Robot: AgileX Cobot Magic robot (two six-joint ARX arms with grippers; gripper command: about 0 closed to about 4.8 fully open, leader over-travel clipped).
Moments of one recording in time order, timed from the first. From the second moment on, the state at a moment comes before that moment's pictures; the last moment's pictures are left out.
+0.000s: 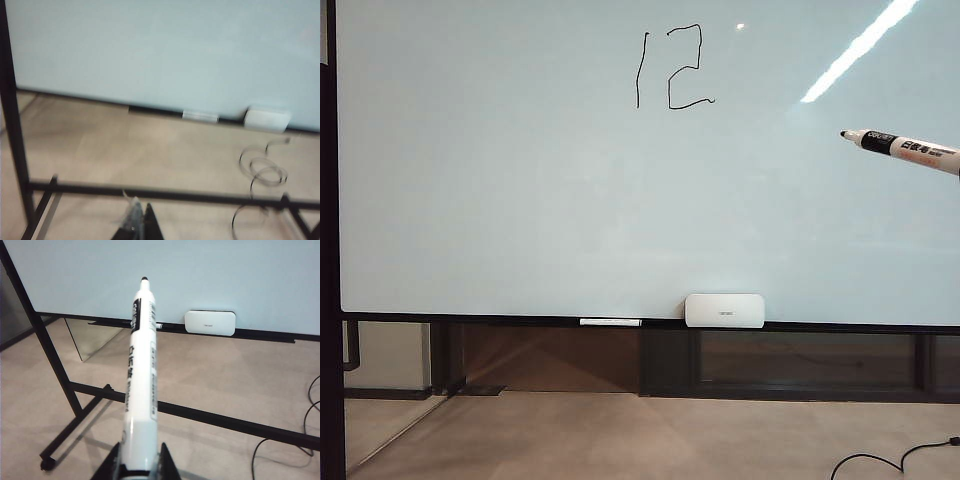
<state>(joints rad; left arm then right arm) -0.04 0.00 0.01 -0.03 0.09 -0.13 0.42 0.10 0.00 0.01 0.03 0.12</state>
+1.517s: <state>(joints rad) -0.21 0.00 0.01 -0.01 0.02 0.01 0.41 0.10 0.00 0.01 0.00 0.10</state>
